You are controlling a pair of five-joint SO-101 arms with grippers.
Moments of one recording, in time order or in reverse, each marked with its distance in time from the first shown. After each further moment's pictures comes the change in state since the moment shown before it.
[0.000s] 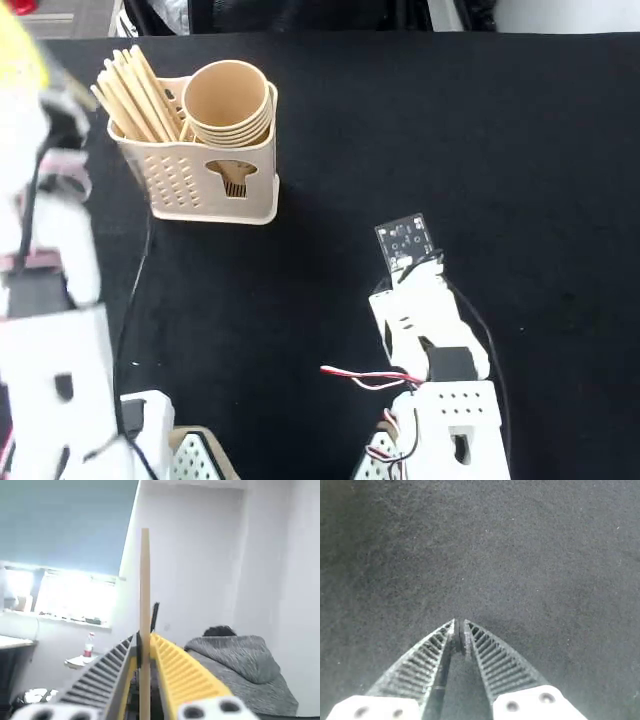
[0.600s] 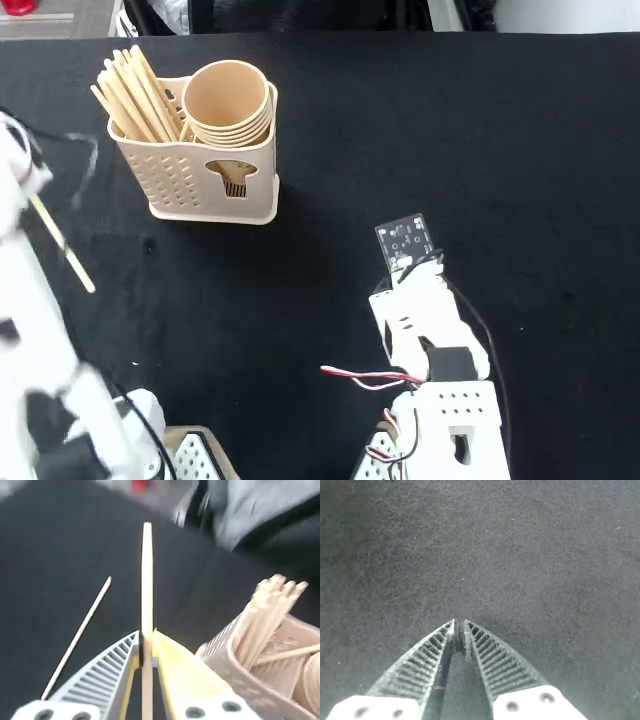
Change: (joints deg) left arm -14.9 12.2 -29.8 78.6 -1.1; right arm 0.0 0.0 0.0 0.0 0.0
